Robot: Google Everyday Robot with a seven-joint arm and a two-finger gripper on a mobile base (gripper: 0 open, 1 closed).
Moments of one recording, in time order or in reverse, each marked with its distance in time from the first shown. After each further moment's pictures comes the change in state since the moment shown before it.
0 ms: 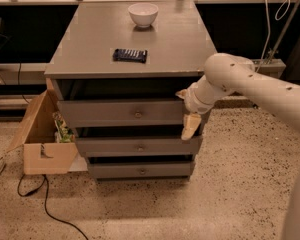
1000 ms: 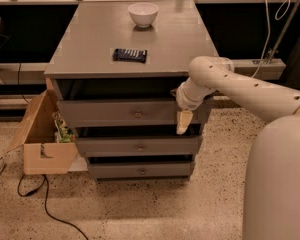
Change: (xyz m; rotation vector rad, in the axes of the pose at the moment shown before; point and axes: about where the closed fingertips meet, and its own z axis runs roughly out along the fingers) arm 0.016 -0.044 0.053 0.017 0.077 -0.054
